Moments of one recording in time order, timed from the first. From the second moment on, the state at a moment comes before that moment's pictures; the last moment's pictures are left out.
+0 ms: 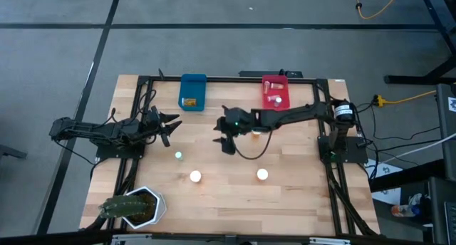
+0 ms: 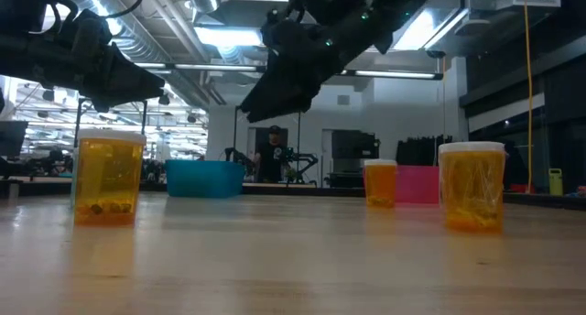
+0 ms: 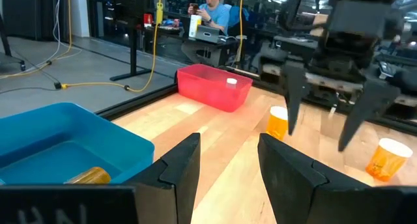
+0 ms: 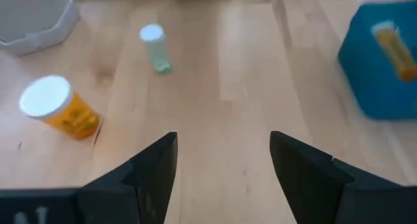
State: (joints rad) left arm -0.05 0.14 0.01 0.07 -0.53 -0.23; right arm -0.06 1.90 1.29 -0.04 -0.07 0.02
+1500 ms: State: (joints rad) left arm -0.17 1.12 0.71 -0.58 -0.21 -0.57; right arm -0.01 1.85 1.32 -0.34 -0.01 0.10
